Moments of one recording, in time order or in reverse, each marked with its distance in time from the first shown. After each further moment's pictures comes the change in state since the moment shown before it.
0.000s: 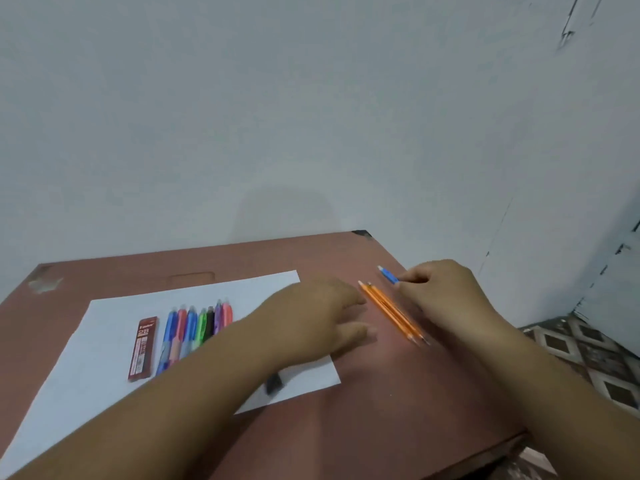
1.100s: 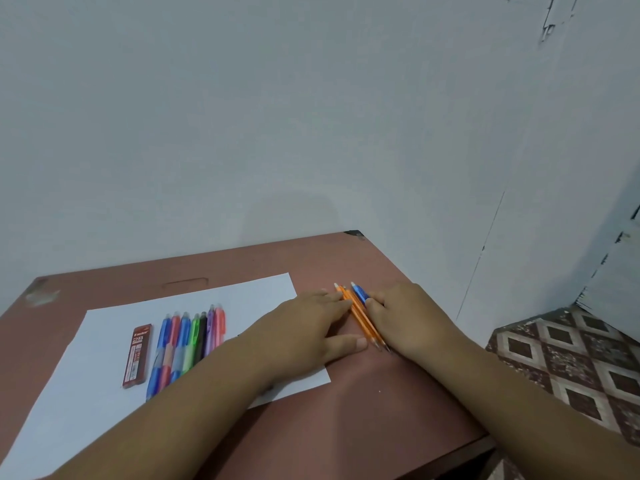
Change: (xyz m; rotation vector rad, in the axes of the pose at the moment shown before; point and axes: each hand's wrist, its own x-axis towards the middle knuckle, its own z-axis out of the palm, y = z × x) left_hand -0.001 0.002 0.018 0.021 -0.078 0.012; right_hand -0.009 0.001 0.035 -0.386 -0.196 -0.150
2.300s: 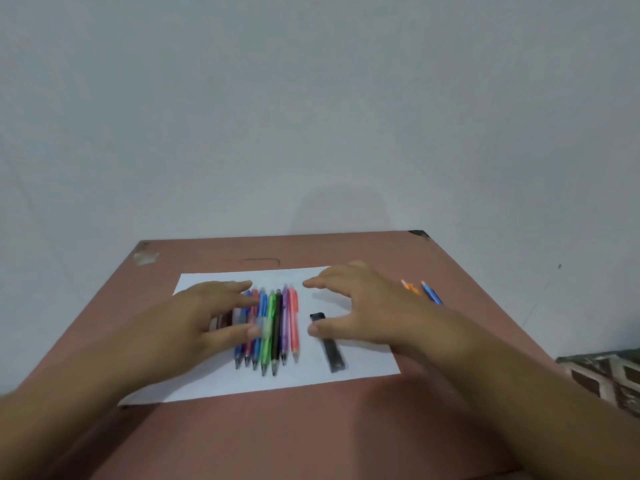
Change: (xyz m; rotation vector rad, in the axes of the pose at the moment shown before) left_hand -0.170 -0.113 -0.046 -0.058 0.131 -0.402; right_hand -0.003 -0.116 -0.002 0.102 -0.305 -0.583
